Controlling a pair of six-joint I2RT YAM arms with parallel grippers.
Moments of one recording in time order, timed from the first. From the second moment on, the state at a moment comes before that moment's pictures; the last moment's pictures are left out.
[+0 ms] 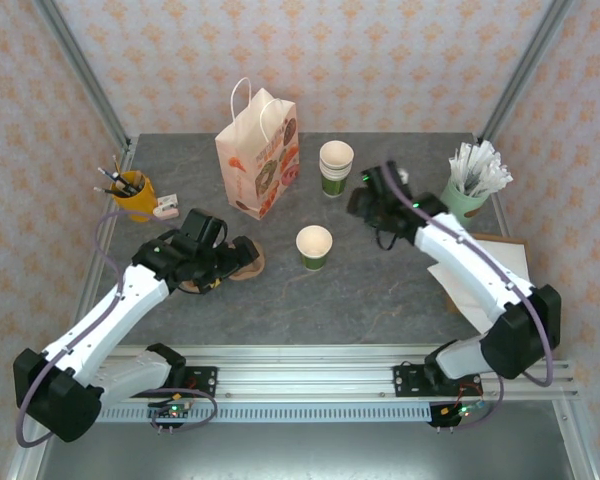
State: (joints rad) left arm -0.43 1.07 0.92 -0.90 0.13 -1.01; right arm 0.45 1.40 1.27 -0.75 0.18 0.71
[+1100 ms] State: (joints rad) left arm -0.43 1.22 1.01 -0.91 0.08 -0.99; right arm 0.26 1.96 1.48 -0.65 0.01 0.38
